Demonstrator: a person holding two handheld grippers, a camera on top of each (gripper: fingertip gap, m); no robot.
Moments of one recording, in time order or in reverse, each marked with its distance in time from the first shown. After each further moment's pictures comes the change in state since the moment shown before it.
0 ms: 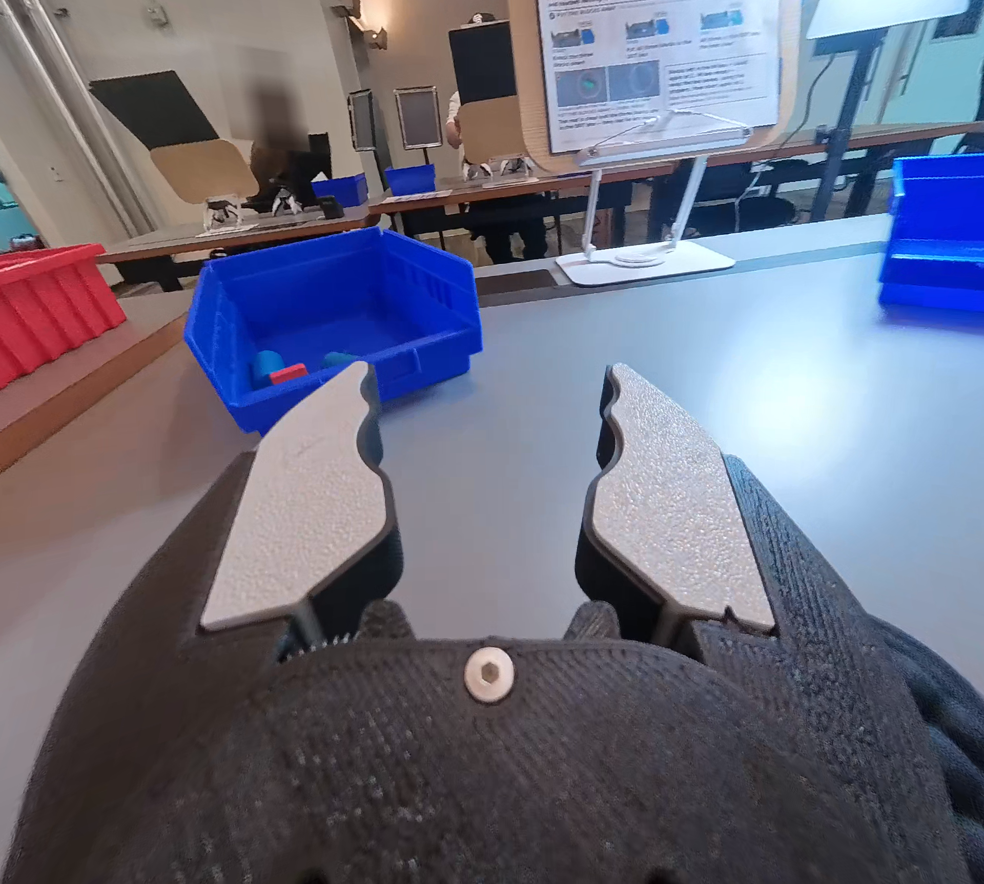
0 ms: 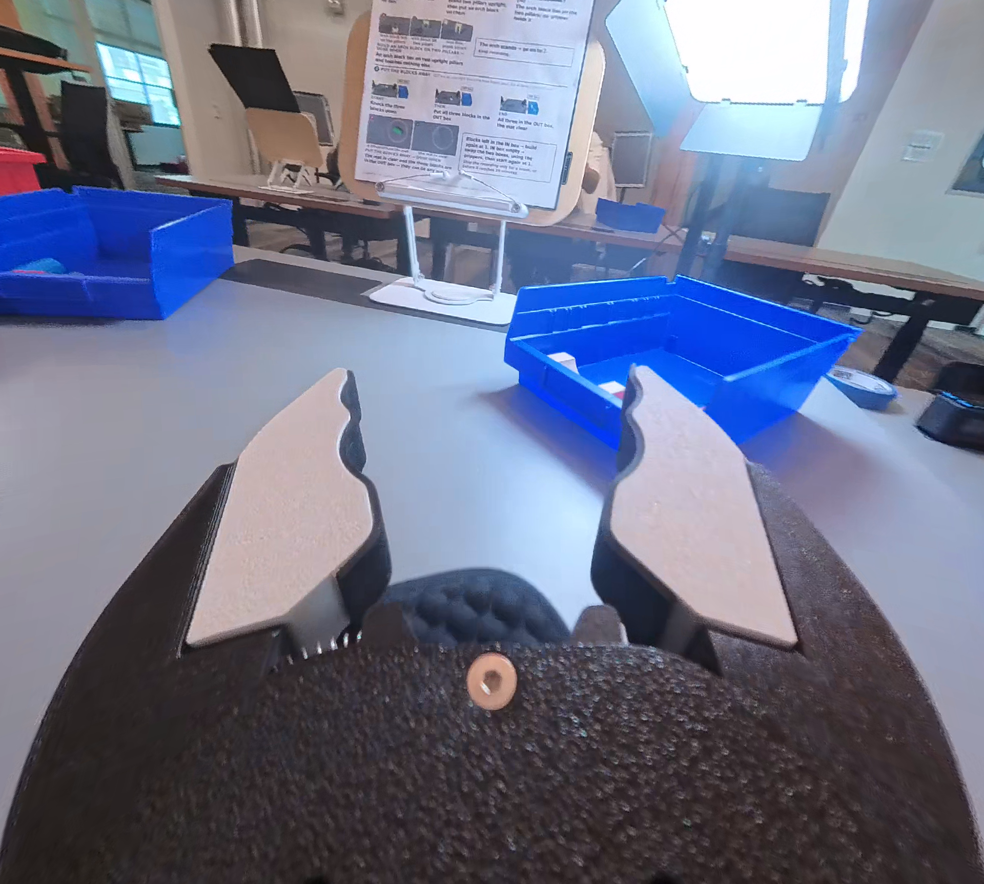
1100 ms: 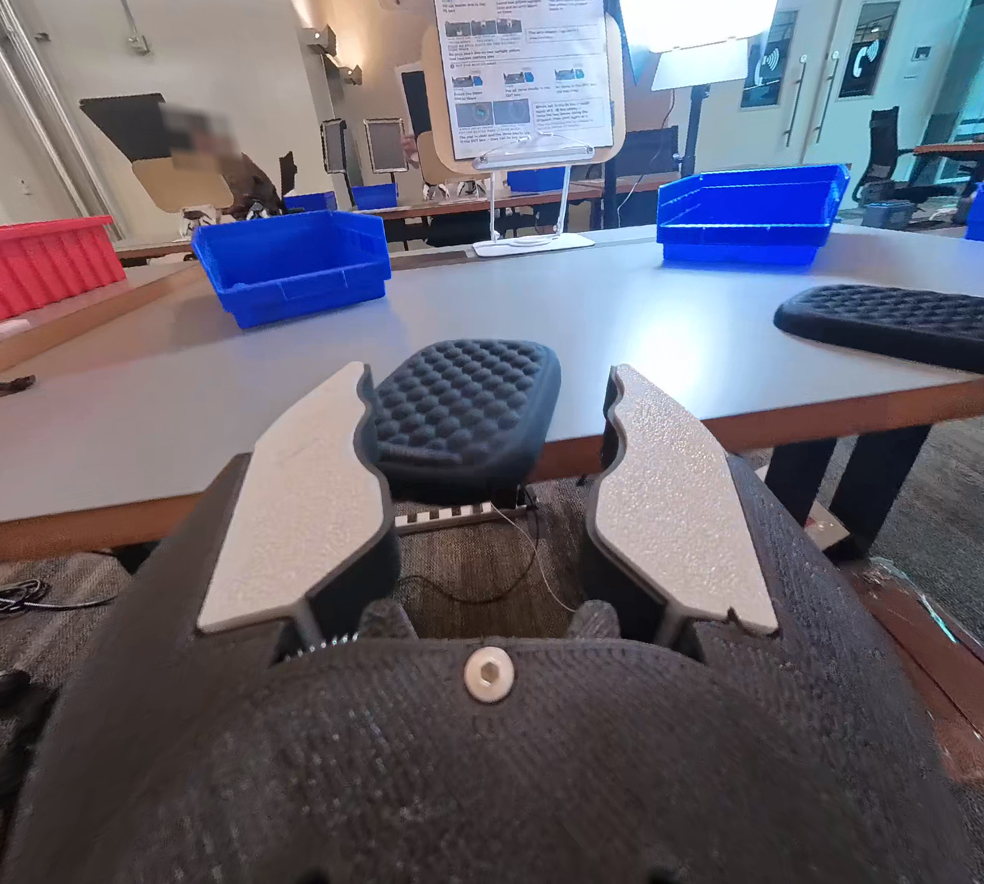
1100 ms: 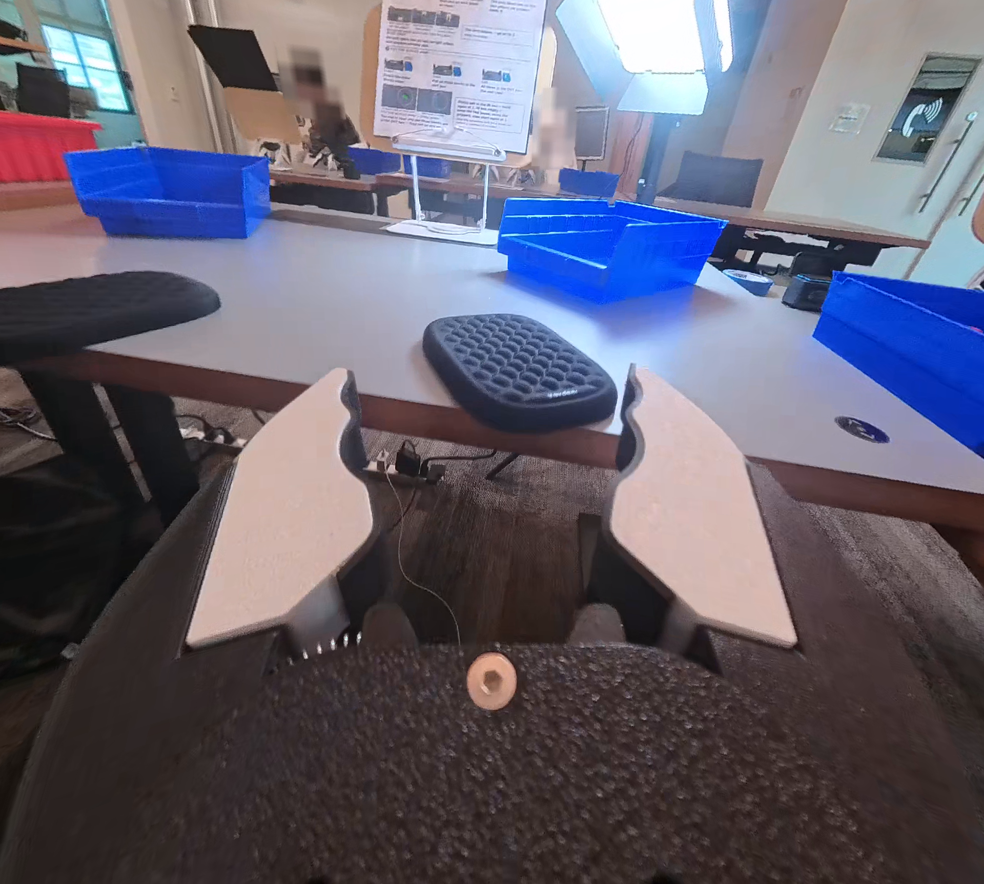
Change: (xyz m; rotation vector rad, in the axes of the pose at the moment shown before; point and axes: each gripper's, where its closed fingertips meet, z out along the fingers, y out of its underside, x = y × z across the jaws) left arm 0.101 0.017 -0.230 0.062 0.053 -0.033; right arm -0.035 0.024 -0.265 -0.033 0.075 0.010
